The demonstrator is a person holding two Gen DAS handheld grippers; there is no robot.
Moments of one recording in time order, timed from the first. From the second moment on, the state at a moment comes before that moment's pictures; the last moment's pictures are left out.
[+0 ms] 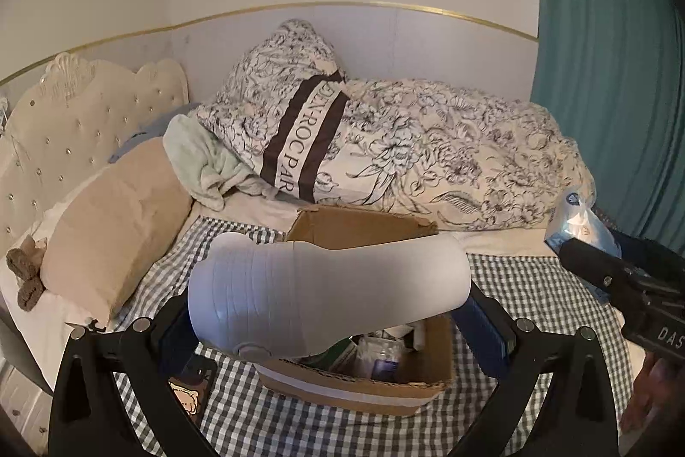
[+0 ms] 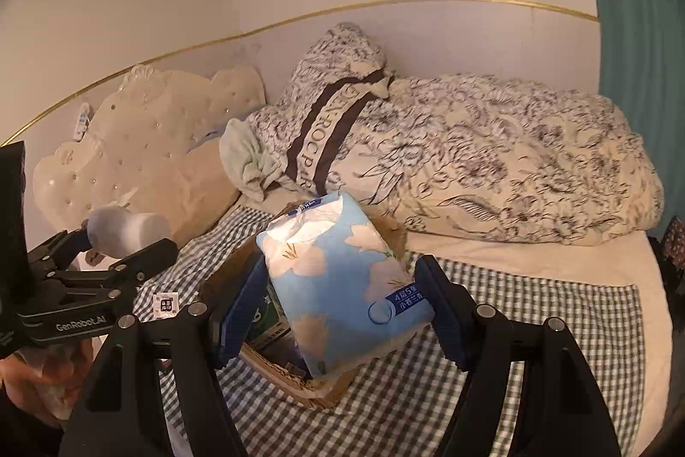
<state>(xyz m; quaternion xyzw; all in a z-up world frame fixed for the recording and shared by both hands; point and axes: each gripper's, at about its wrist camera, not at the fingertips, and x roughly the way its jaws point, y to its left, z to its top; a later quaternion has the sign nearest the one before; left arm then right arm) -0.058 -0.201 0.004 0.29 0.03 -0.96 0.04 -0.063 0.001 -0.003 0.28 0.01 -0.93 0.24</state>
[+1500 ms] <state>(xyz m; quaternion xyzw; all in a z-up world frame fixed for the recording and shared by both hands) -0.206 -0.227 -0.142 0.43 -0.02 -0.90 0.02 -0.225 -0.093 -0.151 0.41 0.02 -0.88 0.24</state>
